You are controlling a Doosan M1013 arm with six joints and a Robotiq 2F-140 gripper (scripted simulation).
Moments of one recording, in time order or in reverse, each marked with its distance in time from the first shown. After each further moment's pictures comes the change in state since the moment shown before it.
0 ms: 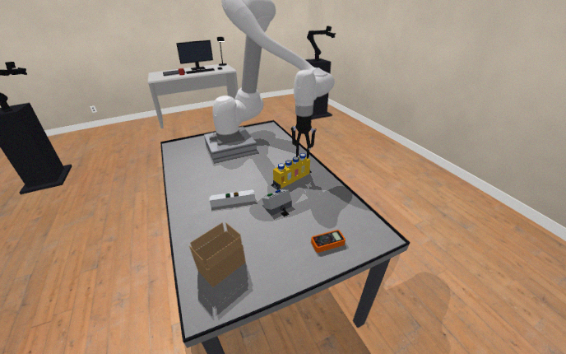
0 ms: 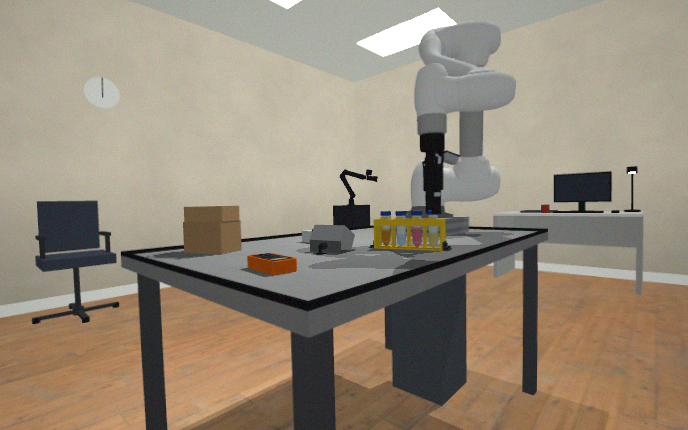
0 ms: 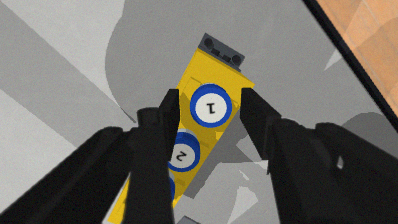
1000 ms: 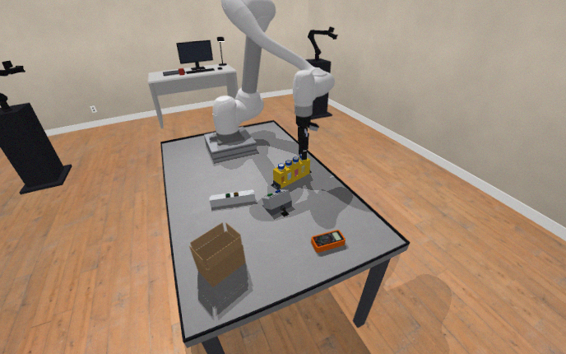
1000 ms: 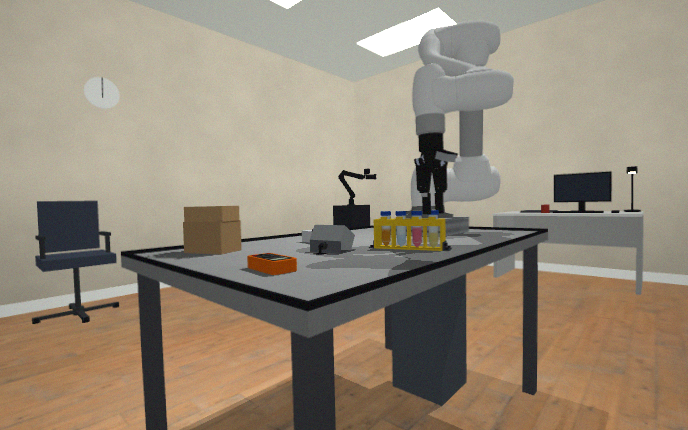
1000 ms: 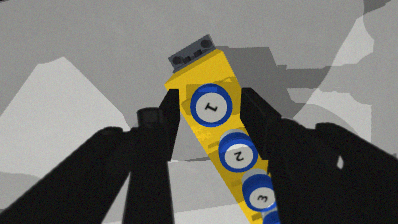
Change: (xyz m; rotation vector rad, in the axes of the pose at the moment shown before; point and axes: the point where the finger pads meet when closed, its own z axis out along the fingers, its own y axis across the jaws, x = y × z) arm 0.000 0.000 0.000 -0.001 0.019 1.020
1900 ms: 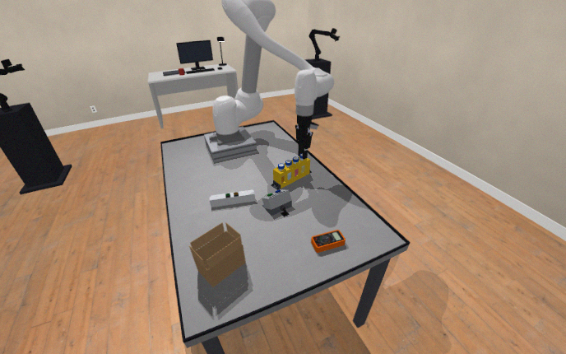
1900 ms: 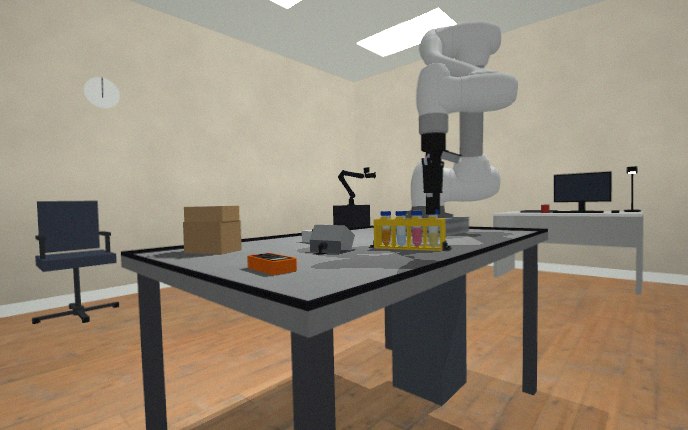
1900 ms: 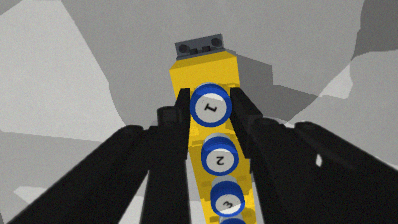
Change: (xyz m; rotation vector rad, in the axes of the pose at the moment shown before) arm 0.001 0.000 0.000 -0.015 -0.033 -0.323
